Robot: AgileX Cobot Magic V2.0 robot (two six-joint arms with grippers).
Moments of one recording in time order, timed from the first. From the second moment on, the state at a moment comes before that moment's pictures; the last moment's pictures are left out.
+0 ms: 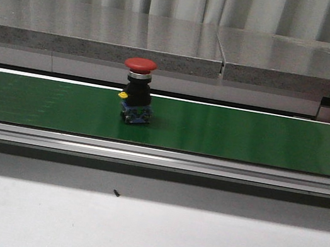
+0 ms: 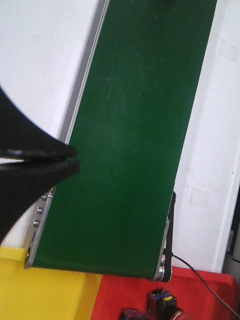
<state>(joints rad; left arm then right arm) -0.08 0.59 -0.56 -0.09 0.56 0.04 -0.10 0.92 -0.79 0.37 0.68 -0.45</state>
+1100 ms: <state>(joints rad) -0.08 0.48 -0.49 -0.10 0.54 0.03 -0.07 1.12 -0.97 0.56 0.87 -0.57</state>
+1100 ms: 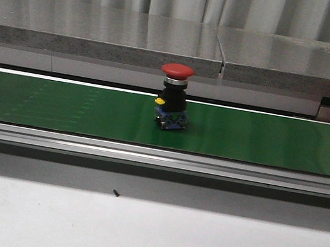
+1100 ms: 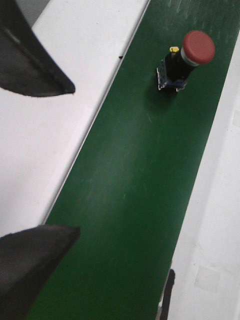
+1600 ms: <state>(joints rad) -0.08 0.48 -0.49 -0.10 0.53 0.03 0.18 1.53 -1.27 0.37 0.89 -0.58</state>
